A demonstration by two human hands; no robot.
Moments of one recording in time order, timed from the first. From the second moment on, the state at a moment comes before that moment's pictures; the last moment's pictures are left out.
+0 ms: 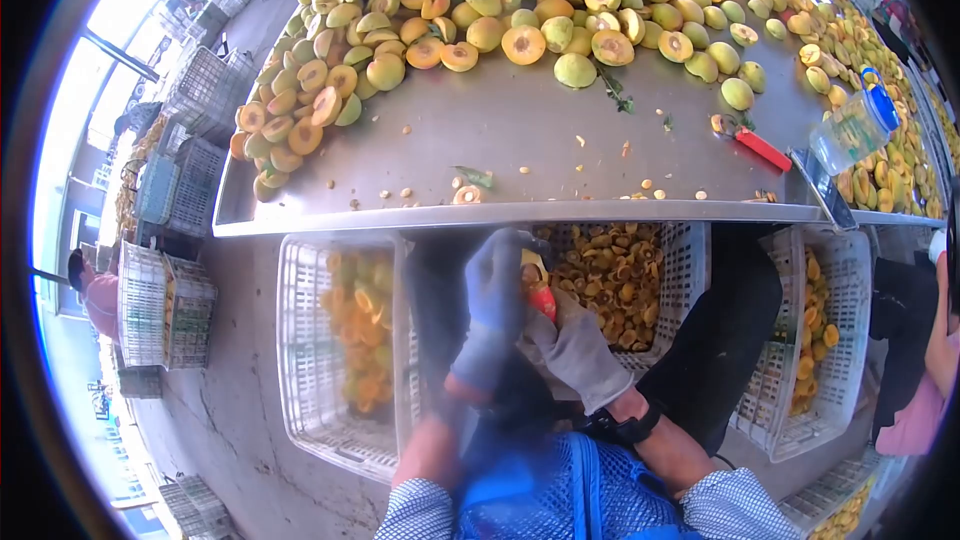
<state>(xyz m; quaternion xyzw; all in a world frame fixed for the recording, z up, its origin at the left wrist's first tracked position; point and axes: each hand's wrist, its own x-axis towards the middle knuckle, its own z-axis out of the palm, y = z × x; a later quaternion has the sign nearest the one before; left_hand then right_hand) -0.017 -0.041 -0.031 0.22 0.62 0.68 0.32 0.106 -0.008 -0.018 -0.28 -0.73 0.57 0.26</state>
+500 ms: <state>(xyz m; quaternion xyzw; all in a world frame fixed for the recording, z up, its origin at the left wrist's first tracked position) -0.028 -0.036 -0.032 0.34 0.49 0.62 0.51 0.125 -0.007 -0.030 -0.11 -0.21 0.97 -0.02</state>
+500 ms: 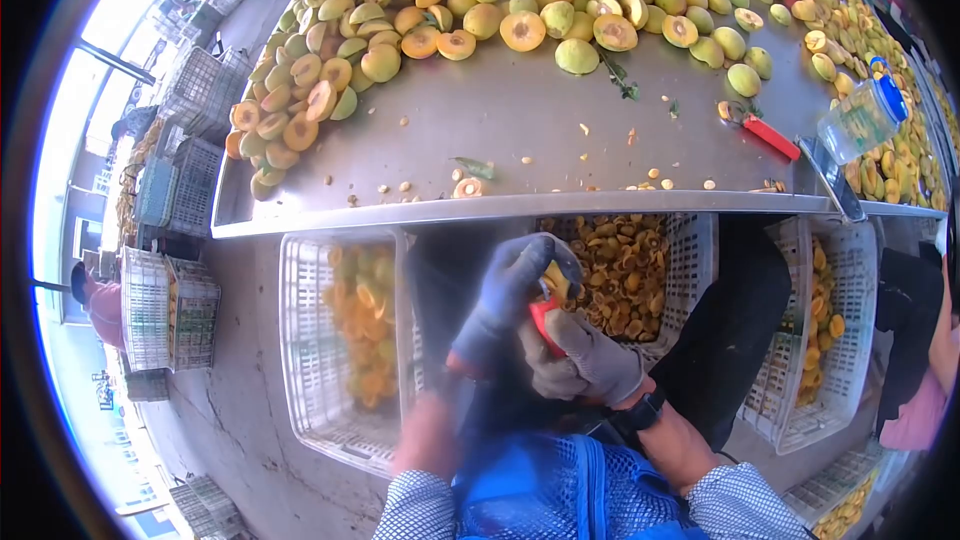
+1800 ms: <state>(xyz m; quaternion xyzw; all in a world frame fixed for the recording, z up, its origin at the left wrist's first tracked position) -0.128 -0.072 0.050 0.63 0.69 0.35 -0.07 0.101 0.022 -0.025 -0.30 -0.57 0.73 0.24</state>
